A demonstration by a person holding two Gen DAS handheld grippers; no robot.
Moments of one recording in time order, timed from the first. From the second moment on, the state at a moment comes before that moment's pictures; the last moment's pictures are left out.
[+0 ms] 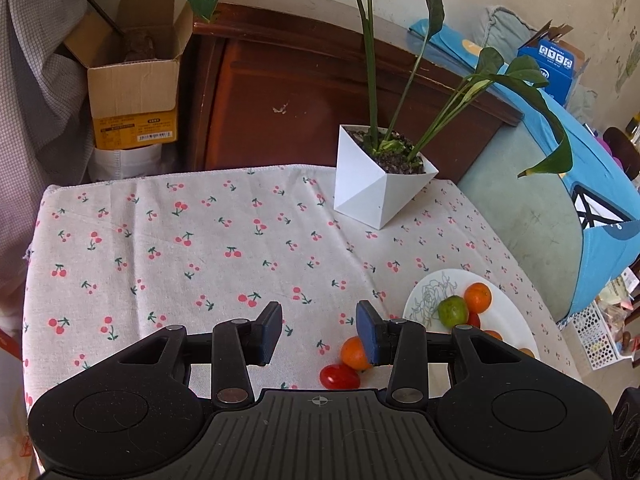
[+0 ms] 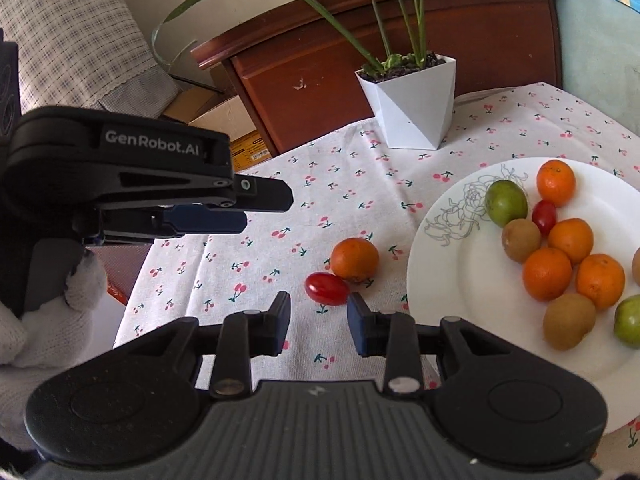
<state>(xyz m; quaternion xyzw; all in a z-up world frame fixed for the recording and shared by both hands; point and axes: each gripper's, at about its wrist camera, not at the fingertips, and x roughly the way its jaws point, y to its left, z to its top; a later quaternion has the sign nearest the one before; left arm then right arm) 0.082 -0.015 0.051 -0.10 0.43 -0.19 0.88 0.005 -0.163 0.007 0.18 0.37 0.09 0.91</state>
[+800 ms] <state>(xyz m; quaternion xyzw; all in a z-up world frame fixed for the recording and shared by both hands) 0.086 -0.018 0.051 -0.07 0.43 -0.20 0.88 0.014 -0.144 0.001 0.14 0.37 0.08 0.91</state>
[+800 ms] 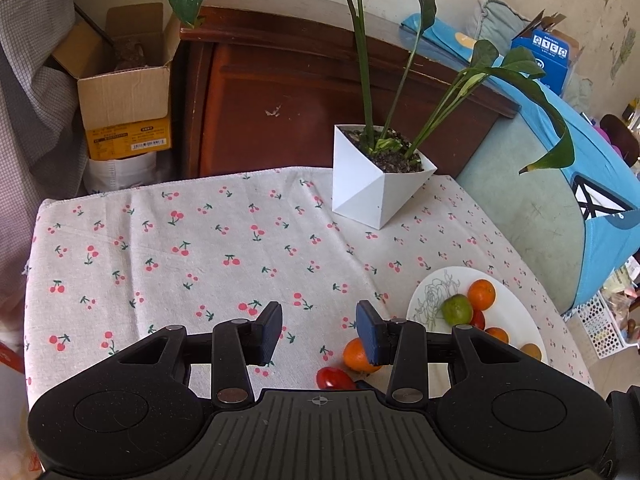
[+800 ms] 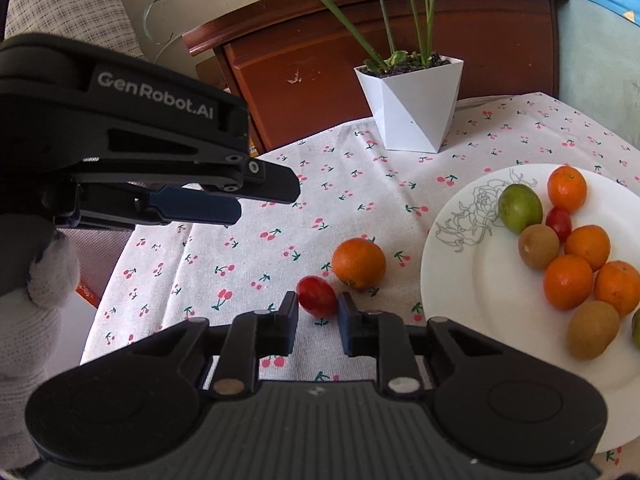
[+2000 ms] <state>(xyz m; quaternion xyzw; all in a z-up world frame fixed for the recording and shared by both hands) 0.080 -0.025 0.040 -0.06 0.43 -0.21 0.87 -0.003 -0.143 0.007 0.10 0.36 0.11 0.92</state>
